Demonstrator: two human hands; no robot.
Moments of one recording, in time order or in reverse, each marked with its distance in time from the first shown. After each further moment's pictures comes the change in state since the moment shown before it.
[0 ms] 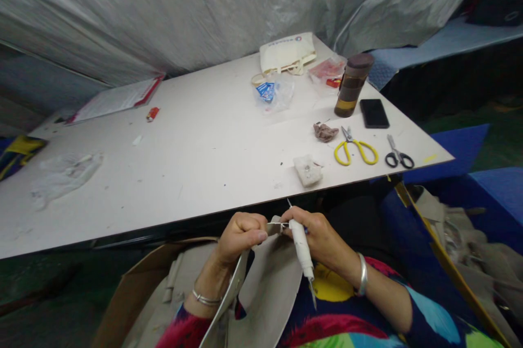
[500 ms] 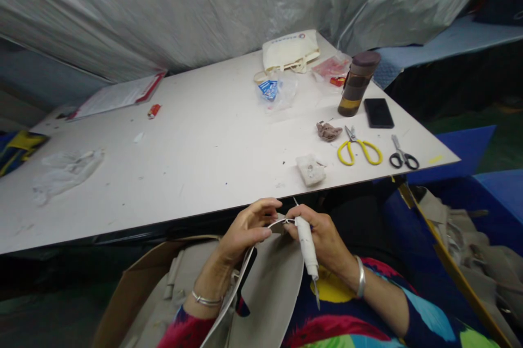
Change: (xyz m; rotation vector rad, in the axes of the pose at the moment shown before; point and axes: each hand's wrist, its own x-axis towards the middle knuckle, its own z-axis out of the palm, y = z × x) left_hand 0.000 -0.001 0.003 -0.164 0.060 -0.035; right_hand -0.001 0.004 0.012 0.087 0.181 0.024
